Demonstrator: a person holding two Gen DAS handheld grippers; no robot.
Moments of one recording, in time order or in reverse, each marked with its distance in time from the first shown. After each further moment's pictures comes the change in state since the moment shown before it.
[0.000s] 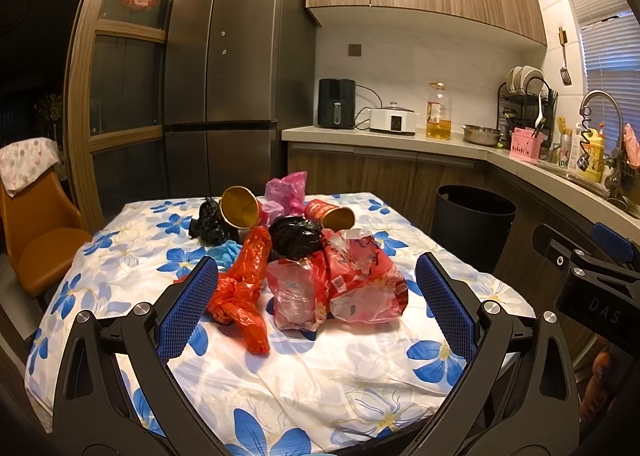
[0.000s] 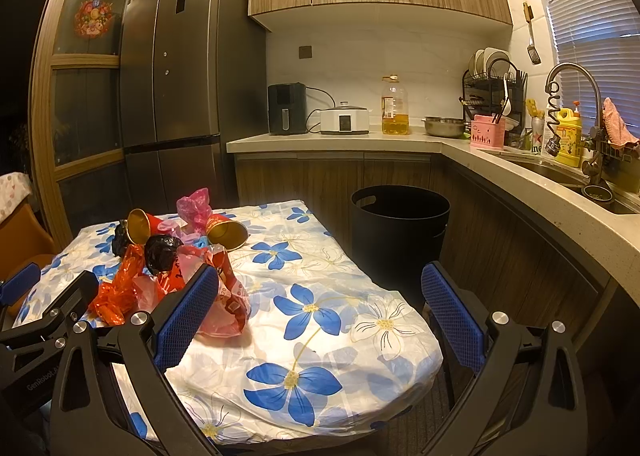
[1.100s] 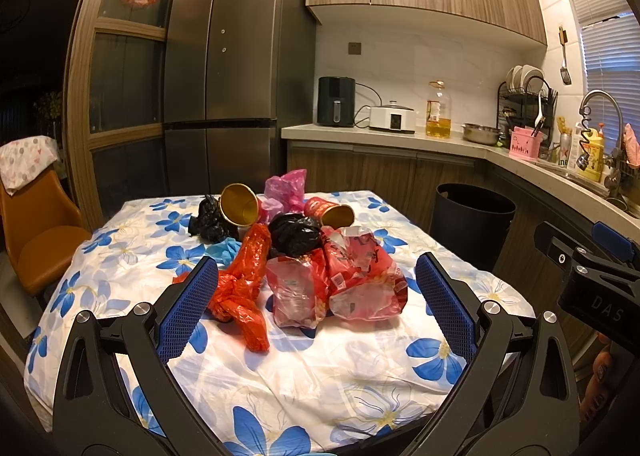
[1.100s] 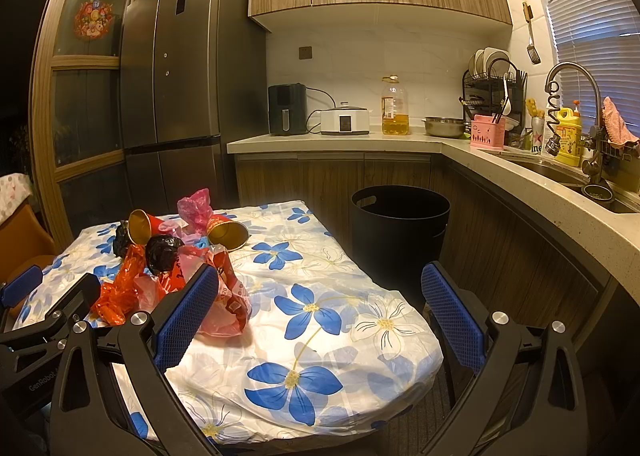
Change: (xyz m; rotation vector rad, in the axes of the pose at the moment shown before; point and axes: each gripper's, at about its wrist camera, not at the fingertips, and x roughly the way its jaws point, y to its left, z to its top) left arm 0.000 0.001 0.000 -0.002 0.003 -0.001; right arm -0.001 -0.001 -0.001 0.003 -0.001 -0.001
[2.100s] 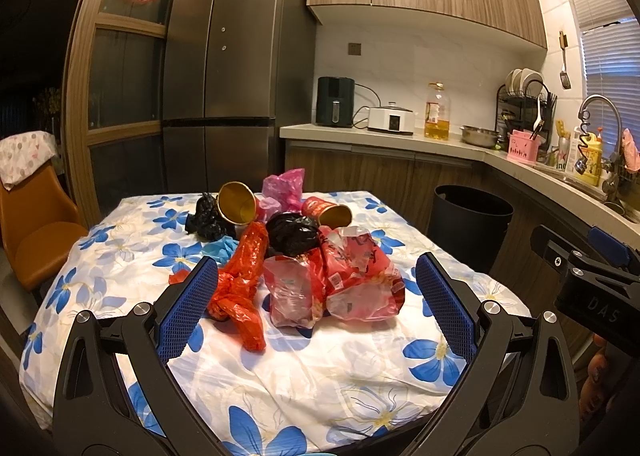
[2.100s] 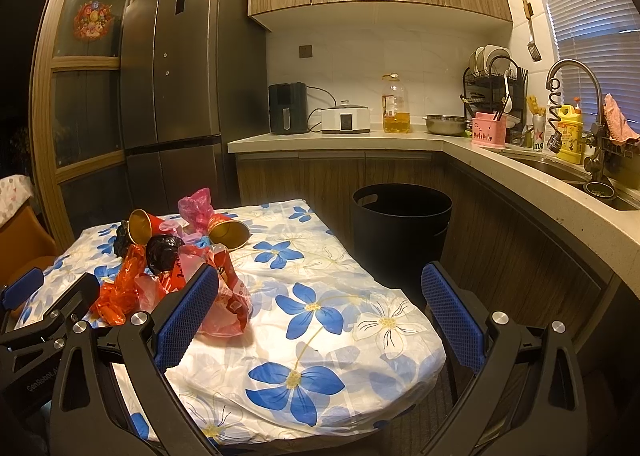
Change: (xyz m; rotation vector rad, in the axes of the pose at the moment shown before) left arm -0.002 -0.003 -0.005 -0.011 0.002 -0.009; right arm 0.003 0.002 -0.003 0.004 0.002 0.004
